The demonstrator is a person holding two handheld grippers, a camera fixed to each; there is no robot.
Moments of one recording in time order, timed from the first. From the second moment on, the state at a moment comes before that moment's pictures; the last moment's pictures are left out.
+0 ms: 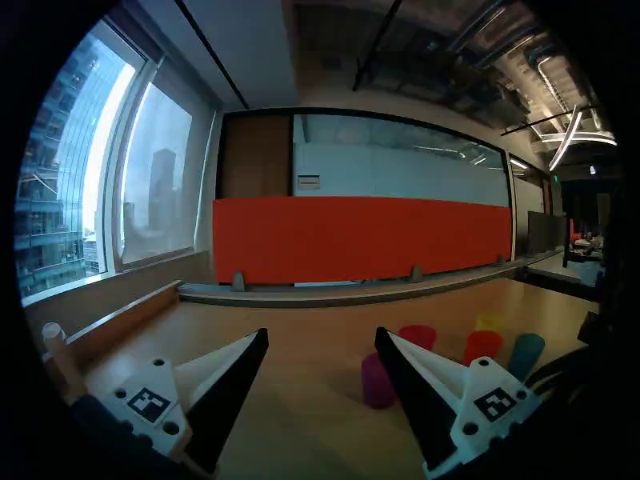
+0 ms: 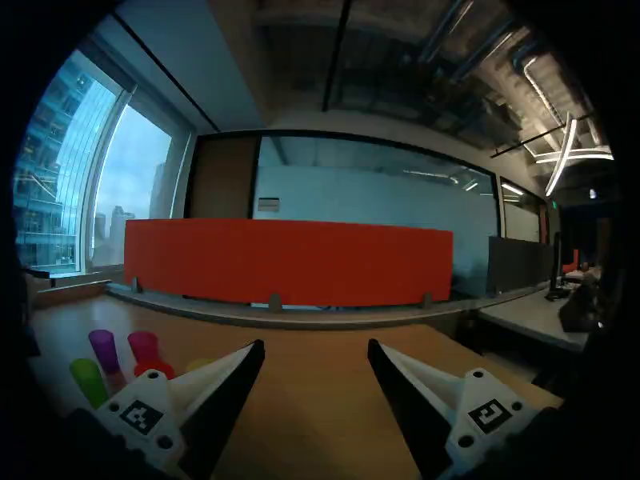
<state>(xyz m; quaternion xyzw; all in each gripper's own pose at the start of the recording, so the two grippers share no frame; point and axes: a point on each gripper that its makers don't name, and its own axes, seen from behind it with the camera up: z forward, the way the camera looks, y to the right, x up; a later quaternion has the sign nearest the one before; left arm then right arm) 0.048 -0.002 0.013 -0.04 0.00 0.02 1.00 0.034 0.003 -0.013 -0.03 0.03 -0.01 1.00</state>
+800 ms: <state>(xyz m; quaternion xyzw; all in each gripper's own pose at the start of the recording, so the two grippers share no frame) 0.075 0.006 0.010 -0.02 0.06 0.05 1.00 0.049 0.005 -0.025 -0.04 0.05 0.00 1.00</state>
